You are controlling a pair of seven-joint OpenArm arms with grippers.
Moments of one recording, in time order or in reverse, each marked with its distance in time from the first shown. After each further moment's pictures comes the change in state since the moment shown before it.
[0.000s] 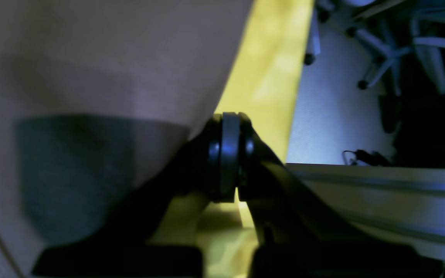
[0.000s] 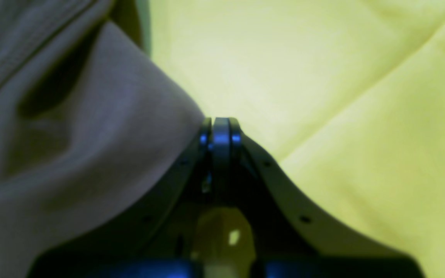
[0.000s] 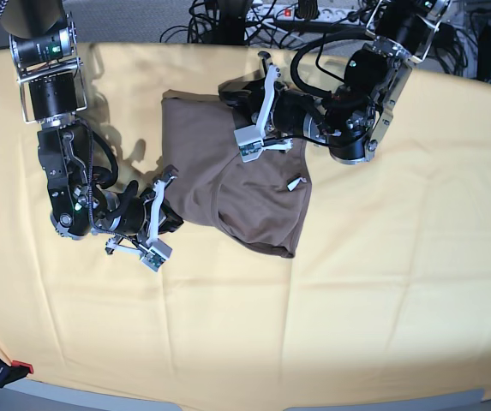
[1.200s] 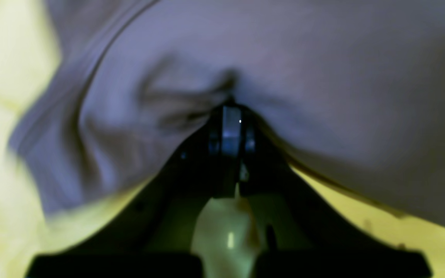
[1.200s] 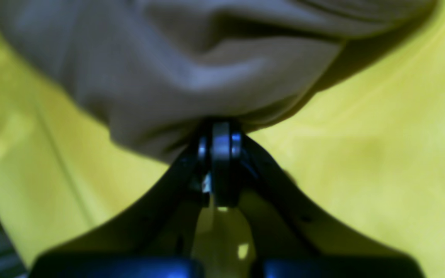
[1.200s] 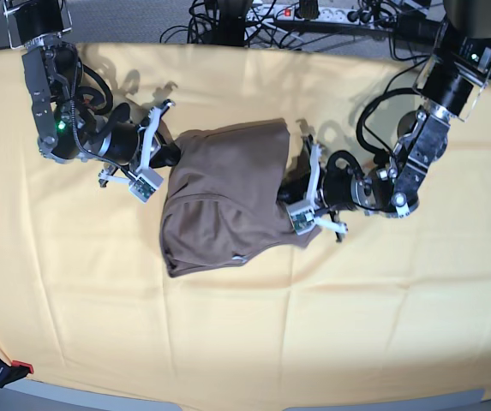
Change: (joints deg) left arm -16.7 -12.6 7.8 -17.6 31.5 0.1 -43.1; right arm -21.5 5.7 2.6 23.1 8.0 -3.3 -4.5
